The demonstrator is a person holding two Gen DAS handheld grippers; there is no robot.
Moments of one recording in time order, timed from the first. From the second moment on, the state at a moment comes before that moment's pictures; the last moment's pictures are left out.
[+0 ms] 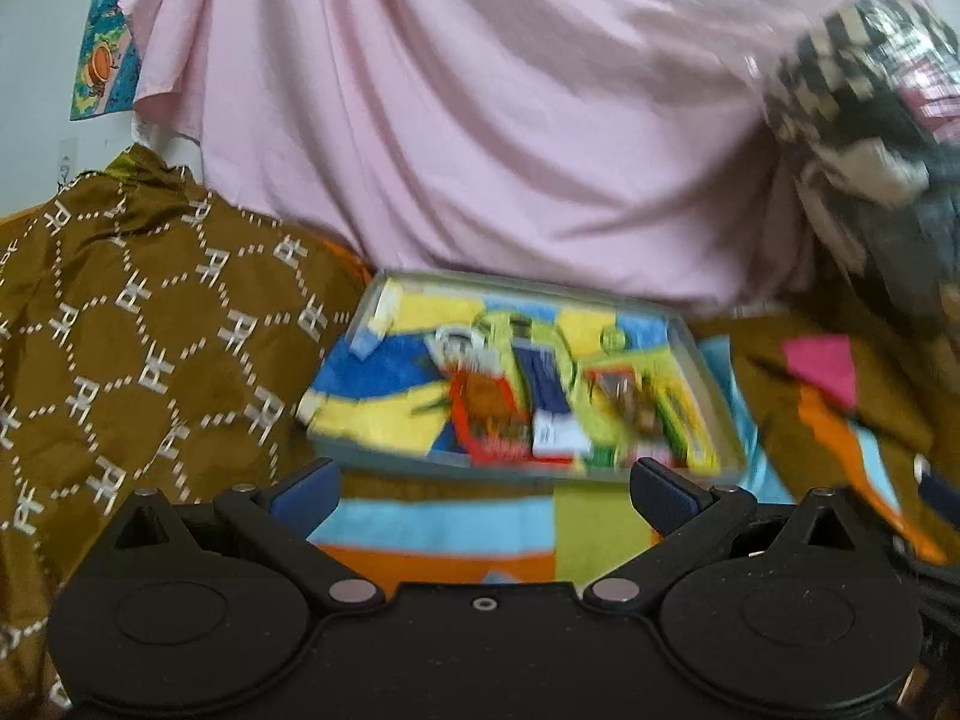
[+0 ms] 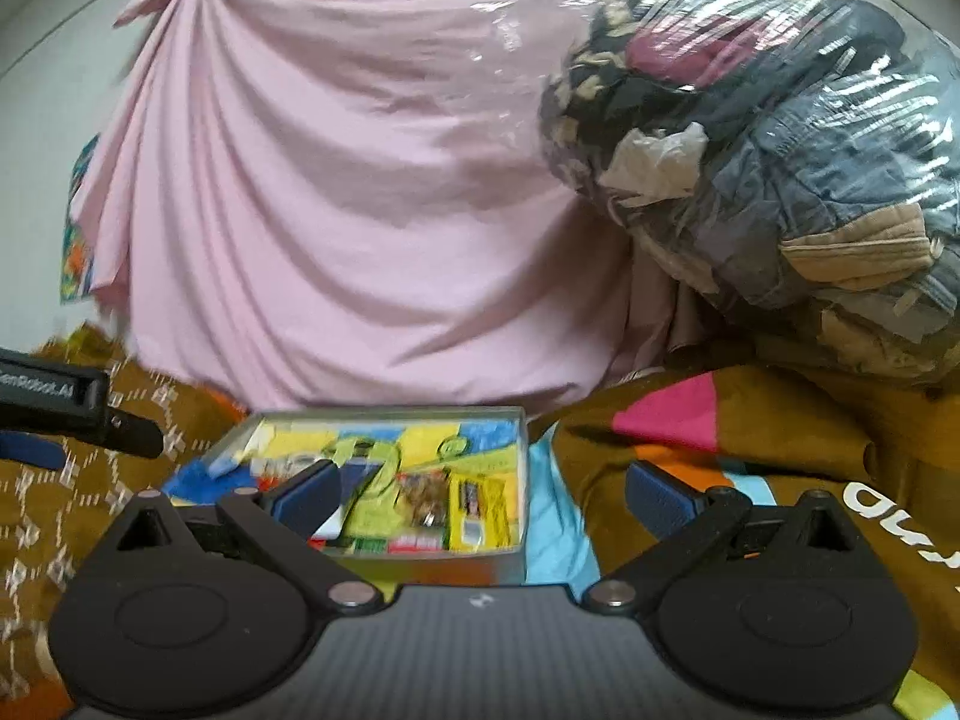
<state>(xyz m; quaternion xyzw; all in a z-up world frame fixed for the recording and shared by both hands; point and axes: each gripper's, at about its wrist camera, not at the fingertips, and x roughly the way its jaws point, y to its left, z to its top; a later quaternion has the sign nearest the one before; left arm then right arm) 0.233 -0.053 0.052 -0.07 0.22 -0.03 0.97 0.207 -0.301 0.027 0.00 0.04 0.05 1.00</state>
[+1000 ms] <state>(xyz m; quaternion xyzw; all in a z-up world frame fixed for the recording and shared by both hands) 0.153 0.003 -0.024 0.00 0.30 -0.05 0.95 0.149 -0.220 -0.025 -0.06 0.28 0.16 0.95</state>
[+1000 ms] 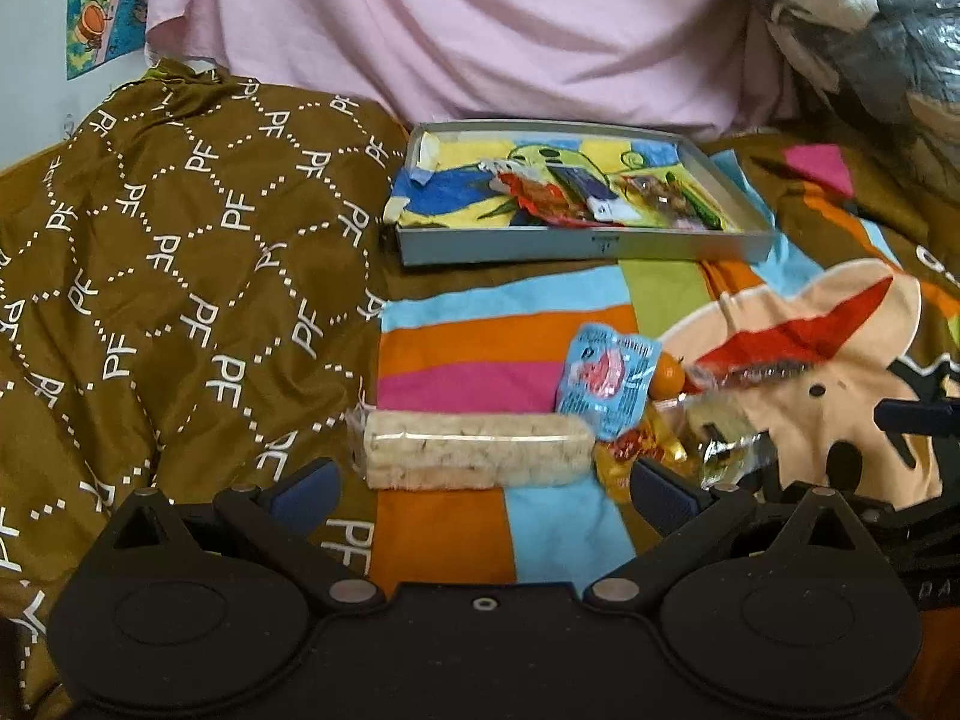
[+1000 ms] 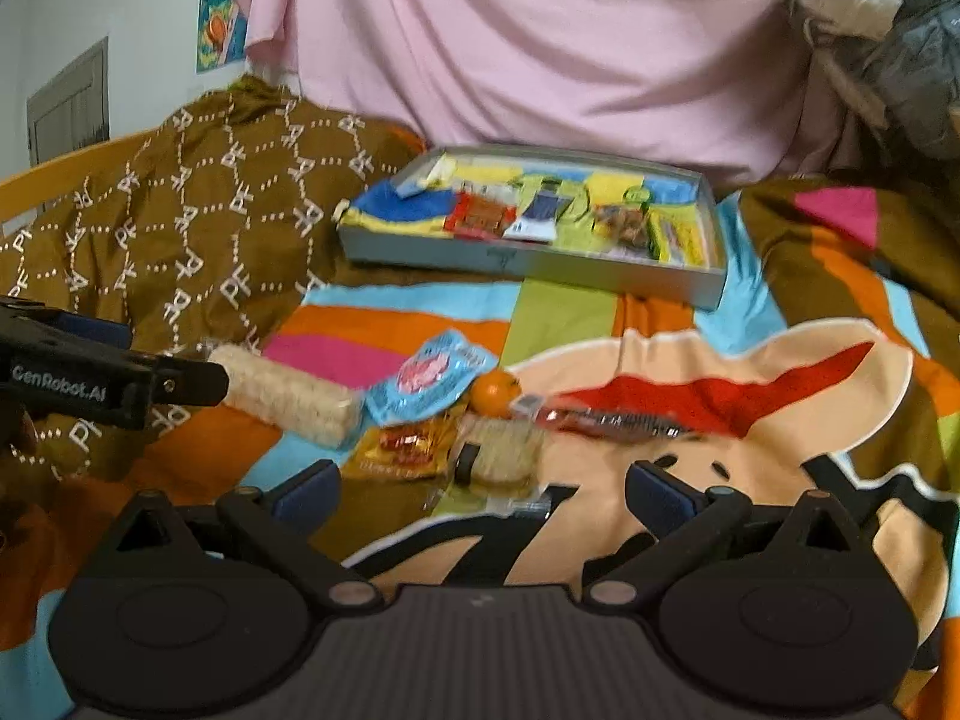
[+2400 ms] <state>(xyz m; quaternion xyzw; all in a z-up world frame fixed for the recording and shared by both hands) 0.248 -0.005 -0.040 0.19 0.33 -0.19 0.90 0.232 -0.223 -0.049 -0.05 0.33 0.18 0.92</state>
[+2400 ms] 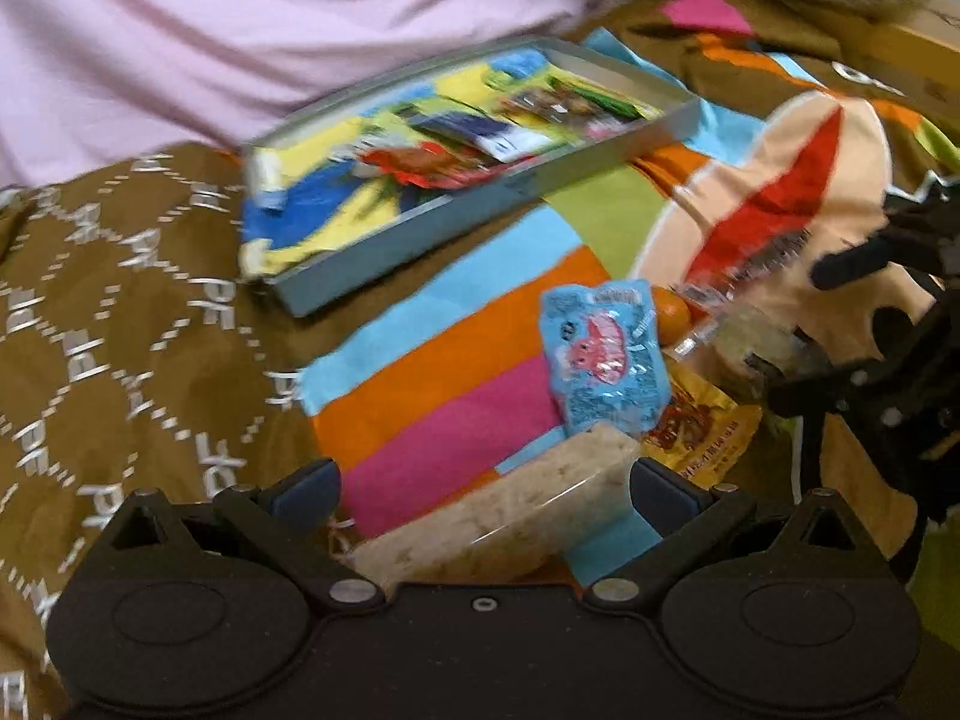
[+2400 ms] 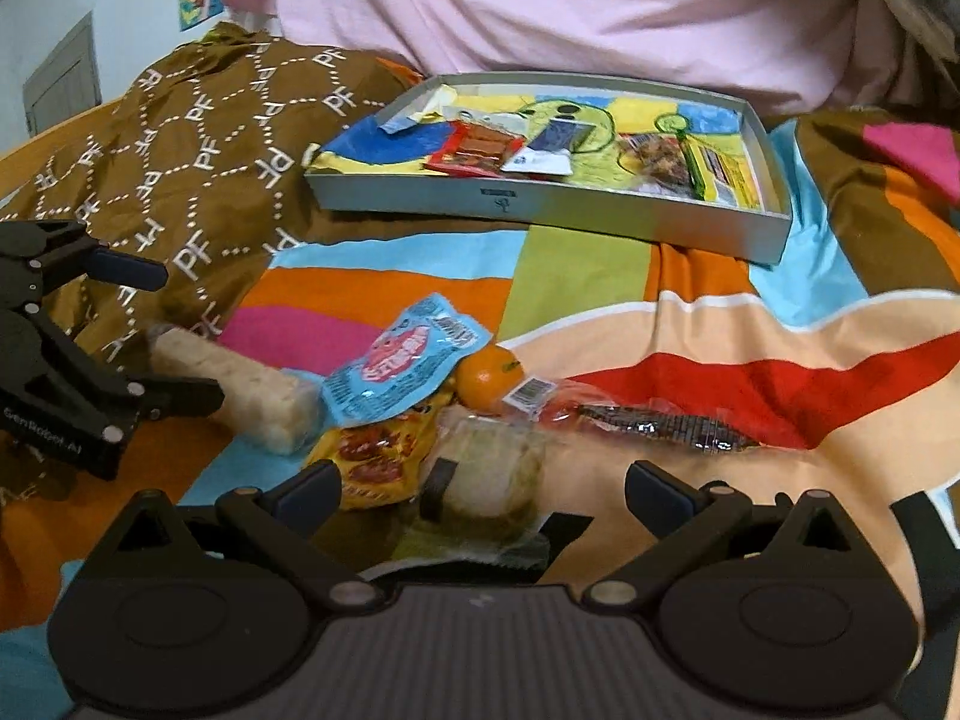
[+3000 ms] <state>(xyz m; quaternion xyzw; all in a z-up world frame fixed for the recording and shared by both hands) 0.288 0.014 -0.067 0.14 0.49 -0.26 0.82 0.257 -0.231 -0.064 0.04 0.37 0.21 0.90</state>
